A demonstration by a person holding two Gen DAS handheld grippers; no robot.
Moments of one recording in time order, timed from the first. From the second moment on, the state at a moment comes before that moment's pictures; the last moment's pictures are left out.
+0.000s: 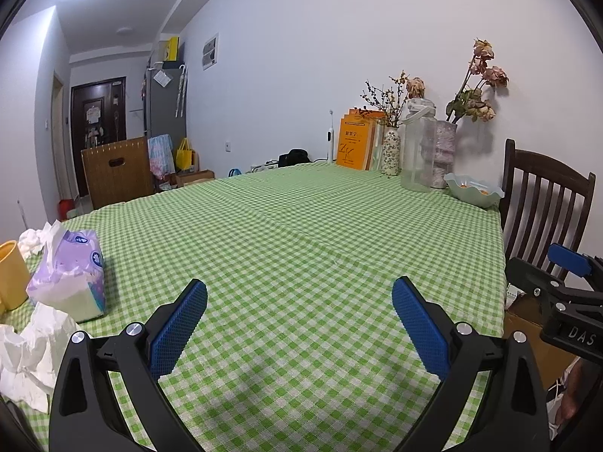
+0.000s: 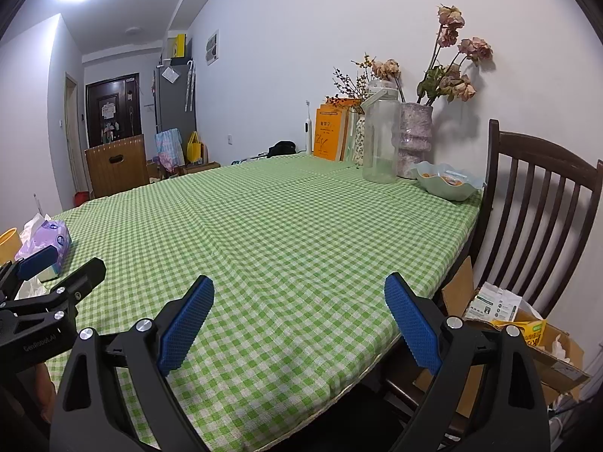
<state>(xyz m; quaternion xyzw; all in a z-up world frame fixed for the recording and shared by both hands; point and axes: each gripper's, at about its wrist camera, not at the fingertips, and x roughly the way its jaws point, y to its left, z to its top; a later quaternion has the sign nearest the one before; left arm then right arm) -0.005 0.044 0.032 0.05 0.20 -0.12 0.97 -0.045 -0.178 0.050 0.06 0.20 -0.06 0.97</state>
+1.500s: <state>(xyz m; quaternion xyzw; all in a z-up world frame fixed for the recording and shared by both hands) 0.003 0.042 0.029 0.03 0.24 -0.10 0.97 -0.042 -0.181 0.042 0.06 0.21 -0.06 0.97</state>
